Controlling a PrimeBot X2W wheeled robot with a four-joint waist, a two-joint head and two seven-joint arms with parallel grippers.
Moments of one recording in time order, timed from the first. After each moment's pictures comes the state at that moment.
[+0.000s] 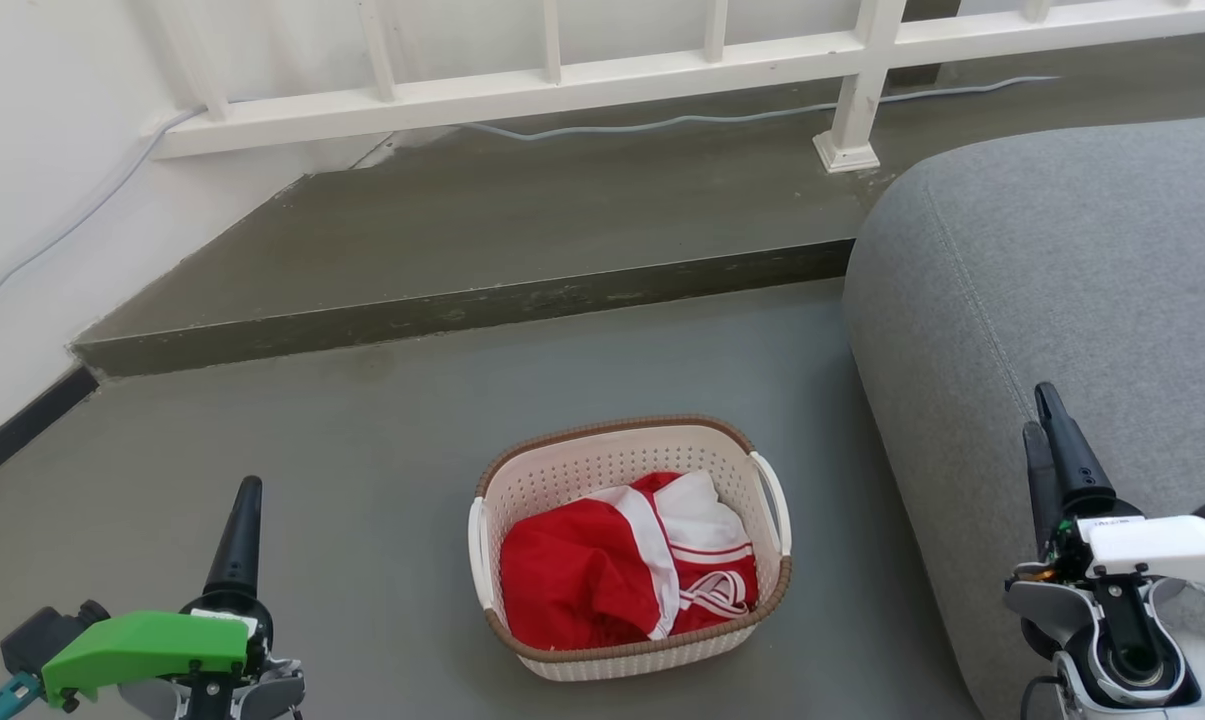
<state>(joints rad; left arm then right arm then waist) -0.02 0.04 -0.02 0.24 -1.40 -0.12 -0.02 -0.02 -0.06 -0.01 0.22 1.46 0.12 -0.02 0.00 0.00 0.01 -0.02</state>
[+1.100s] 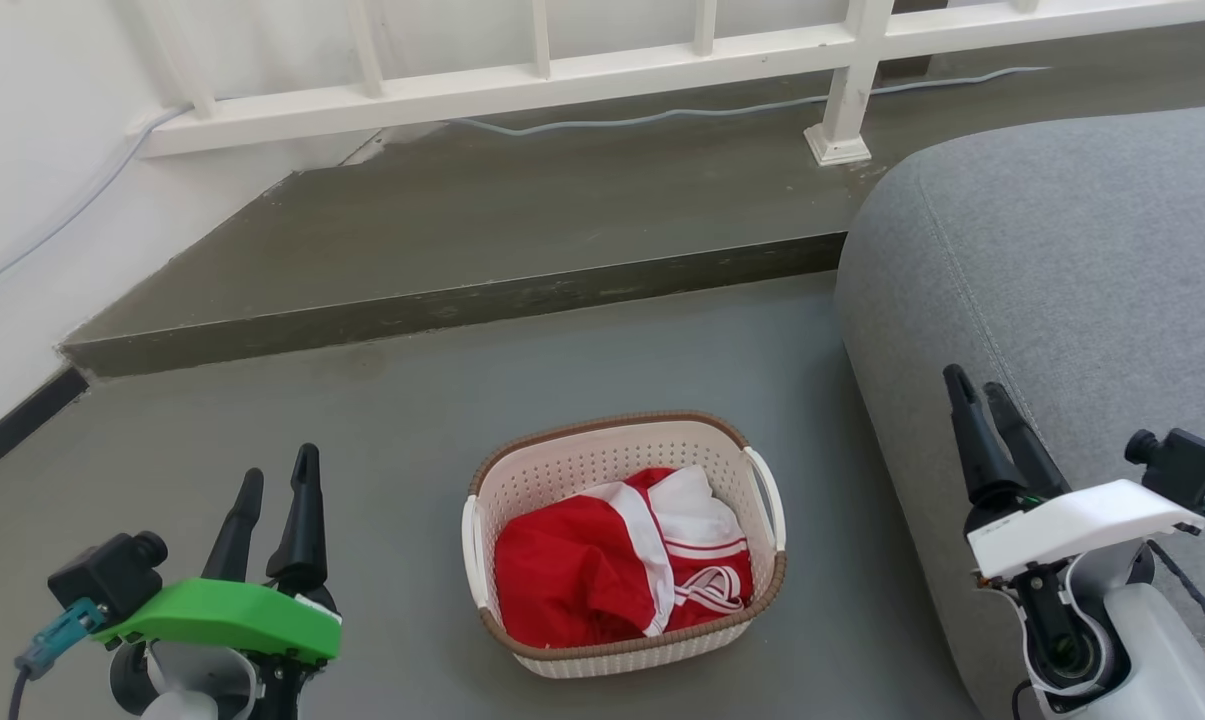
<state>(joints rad) -0.04 0.05 -0.09 0.18 -0.78 -0.10 -0.12 -0.06 -0.14 0.16 0.19 0.87 0.10 -0.12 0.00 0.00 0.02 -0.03</state>
